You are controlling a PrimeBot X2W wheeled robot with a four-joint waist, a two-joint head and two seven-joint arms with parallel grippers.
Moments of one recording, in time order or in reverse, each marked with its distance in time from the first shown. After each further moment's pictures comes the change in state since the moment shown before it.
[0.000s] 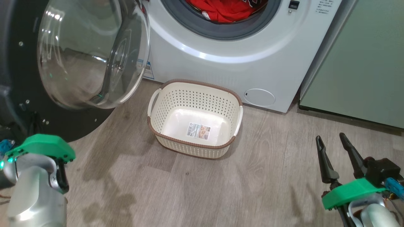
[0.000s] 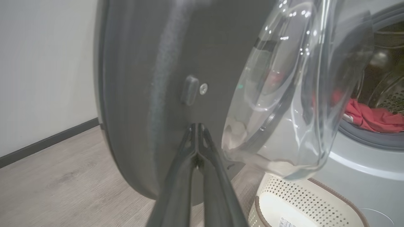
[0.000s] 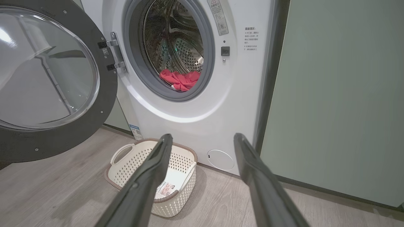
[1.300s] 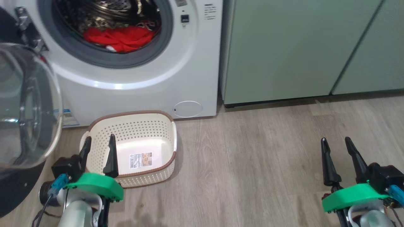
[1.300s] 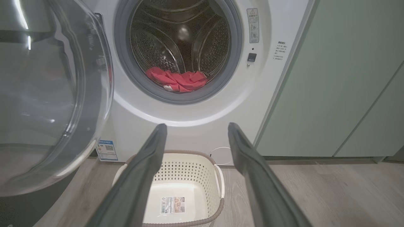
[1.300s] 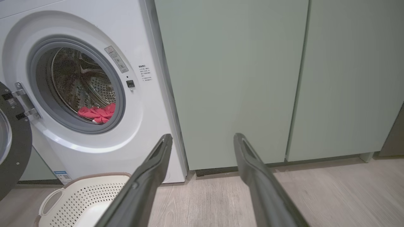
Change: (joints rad) left arm 0.296 -0.121 -0.152 -0.312 0.081 -0.155 0.000; right arm 0.037 0.081 -0.086 -0.037 -0.028 0.000 0.000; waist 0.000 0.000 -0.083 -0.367
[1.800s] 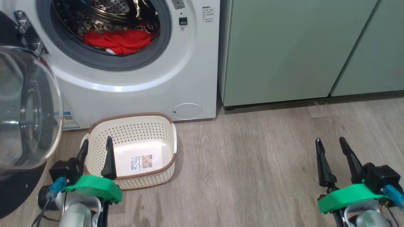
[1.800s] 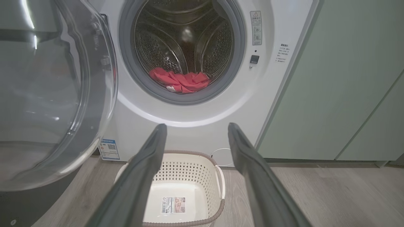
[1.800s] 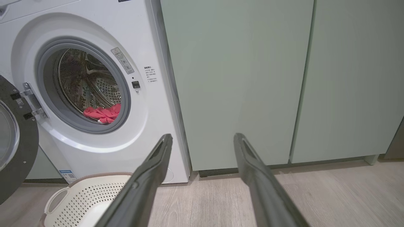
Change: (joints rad) left arm 0.019 -0.001 0.006 -0.012 -0.015 0.018 0.000; right arm 0.002 -0.001 0.026 -0.004 0.000 0.000 0.000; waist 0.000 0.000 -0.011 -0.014
